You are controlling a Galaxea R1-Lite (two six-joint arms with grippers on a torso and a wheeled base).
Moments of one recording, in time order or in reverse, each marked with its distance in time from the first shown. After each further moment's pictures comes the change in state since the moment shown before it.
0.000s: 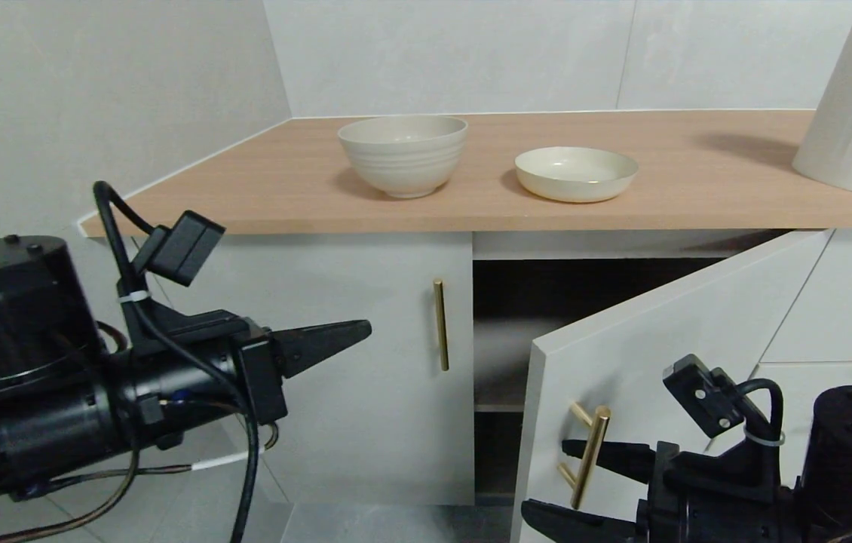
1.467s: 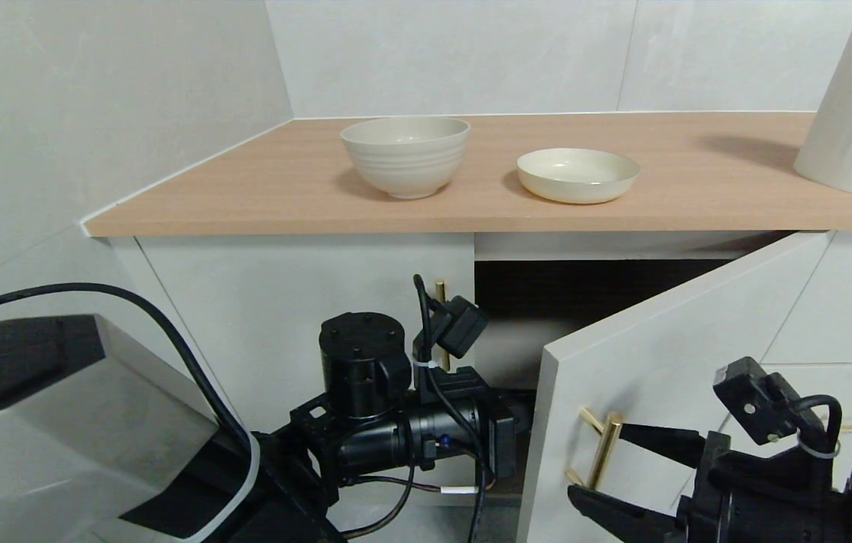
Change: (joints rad) left arm -0.323 0.591 -0.166 -0.444 -0.067 0.001; right arm -0.140 -0.074 0.092 0.013 -0.097 -0.199
